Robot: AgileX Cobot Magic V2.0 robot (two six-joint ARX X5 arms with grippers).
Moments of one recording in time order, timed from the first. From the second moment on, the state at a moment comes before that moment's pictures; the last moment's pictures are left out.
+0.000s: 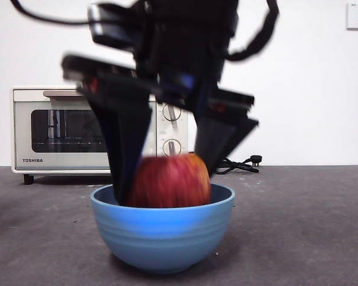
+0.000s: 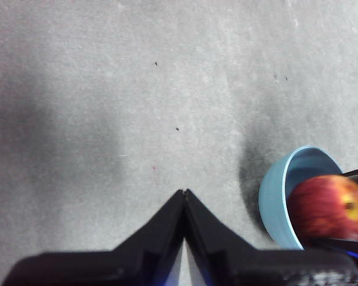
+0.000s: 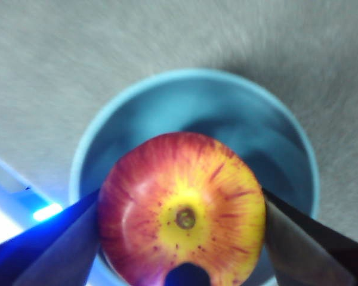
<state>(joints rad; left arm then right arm) -0.05 0.75 0.52 -0.59 0.49 -0.25 1.07 1.67 1.17 -0.74 0.10 0.32</state>
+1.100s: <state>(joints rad) -0.05 0.75 0.52 -0.59 0.49 -0.25 1.07 1.68 1.10 -0.60 0.14 0.33</state>
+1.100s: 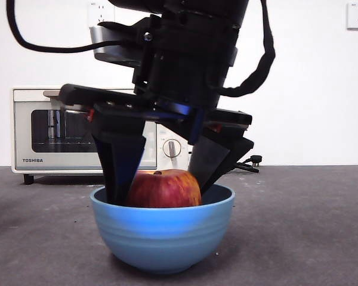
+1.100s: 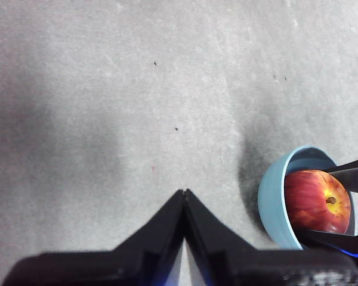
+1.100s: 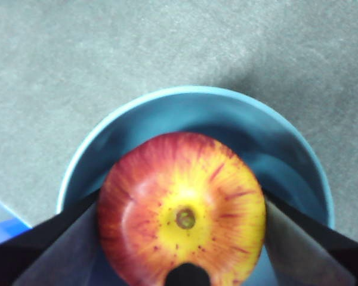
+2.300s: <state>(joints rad) -0.05 0.81 0.66 -0.60 0.49 -0.25 1.07 1.47 1.29 -0.83 0.27 0.34</state>
